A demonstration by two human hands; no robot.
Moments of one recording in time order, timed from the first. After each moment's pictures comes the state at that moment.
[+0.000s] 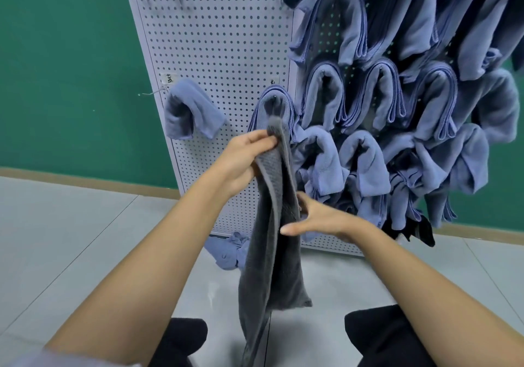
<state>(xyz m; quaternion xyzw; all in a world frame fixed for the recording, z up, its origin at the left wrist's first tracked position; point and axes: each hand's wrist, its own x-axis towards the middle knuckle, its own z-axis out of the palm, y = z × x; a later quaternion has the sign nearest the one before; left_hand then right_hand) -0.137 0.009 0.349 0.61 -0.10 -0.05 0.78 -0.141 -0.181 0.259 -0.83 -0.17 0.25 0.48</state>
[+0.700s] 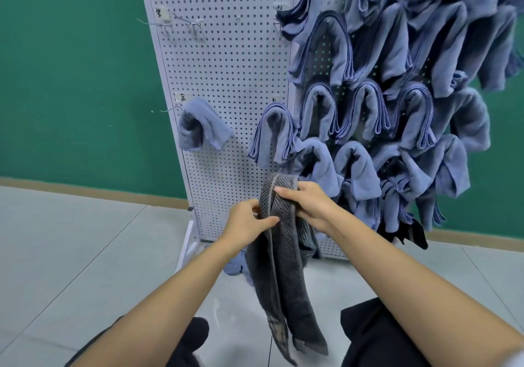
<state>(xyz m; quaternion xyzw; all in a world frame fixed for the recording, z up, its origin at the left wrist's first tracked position) -0.195 0.015 0.265 0.87 -0.05 0.05 0.50 -0.170 -0.138 0.302 -0.70 -0.04 0.12 0.71</state>
